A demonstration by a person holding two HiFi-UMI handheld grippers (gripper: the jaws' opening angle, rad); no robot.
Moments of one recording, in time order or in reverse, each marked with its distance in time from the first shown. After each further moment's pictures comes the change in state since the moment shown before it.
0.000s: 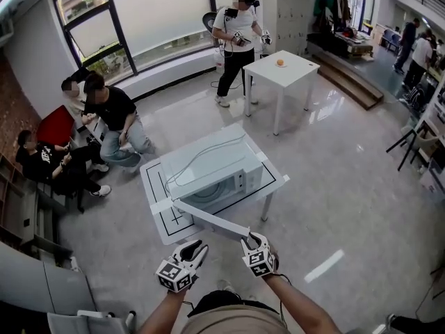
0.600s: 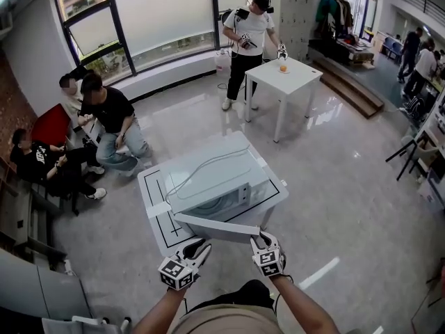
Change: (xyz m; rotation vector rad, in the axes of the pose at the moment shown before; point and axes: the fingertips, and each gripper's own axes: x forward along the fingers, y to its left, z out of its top) left arm 0.044 0.056 0.023 0.023 -0.008 -0.053; right arm 0.044 -0.060 0.025 0.041 -0.038 -0.069
